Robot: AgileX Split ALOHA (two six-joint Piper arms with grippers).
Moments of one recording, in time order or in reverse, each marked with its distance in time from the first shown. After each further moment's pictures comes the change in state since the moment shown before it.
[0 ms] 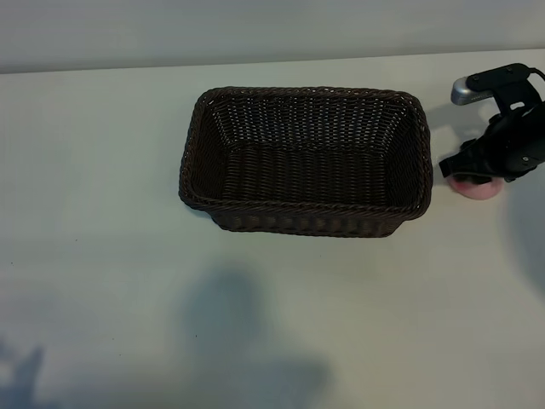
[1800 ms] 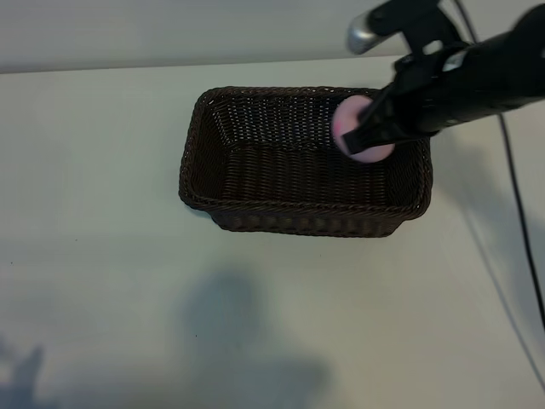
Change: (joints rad) left arm 0.000 0.000 0.000 0.000 0.000 0.000; right arm 0.380 -0.270 -0.128 -0.008 0.134 0.085
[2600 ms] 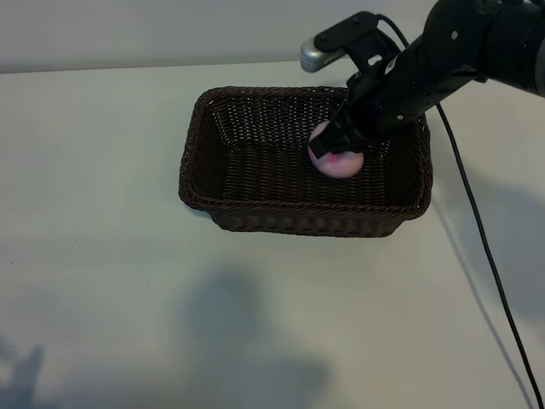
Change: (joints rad) left arm 0.000 0.000 0.000 0.000 0.000 0.000; right arm 0.005 0.247 -0.219 -0.025 0.165 0.029
